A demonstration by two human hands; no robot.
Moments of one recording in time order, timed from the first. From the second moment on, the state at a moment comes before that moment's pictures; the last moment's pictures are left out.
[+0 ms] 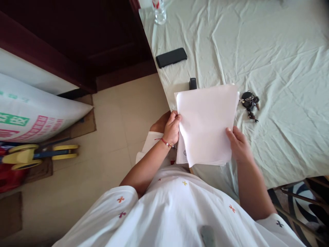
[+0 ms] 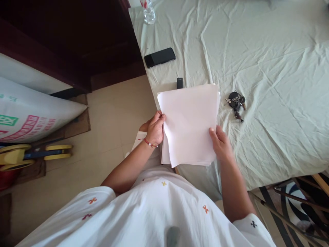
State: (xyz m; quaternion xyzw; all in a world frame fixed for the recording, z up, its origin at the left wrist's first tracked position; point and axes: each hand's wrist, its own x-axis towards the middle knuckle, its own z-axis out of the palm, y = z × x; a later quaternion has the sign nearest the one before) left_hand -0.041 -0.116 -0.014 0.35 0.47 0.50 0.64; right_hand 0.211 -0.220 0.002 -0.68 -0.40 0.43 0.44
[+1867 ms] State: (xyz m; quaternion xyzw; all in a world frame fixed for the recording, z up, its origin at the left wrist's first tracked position) left_hand -0.055 -0.104 0.004 0.61 0.28 0.12 0.74; right_hand 0.257 -0.208 0.063 -0.65 -0.39 0.45 0.48
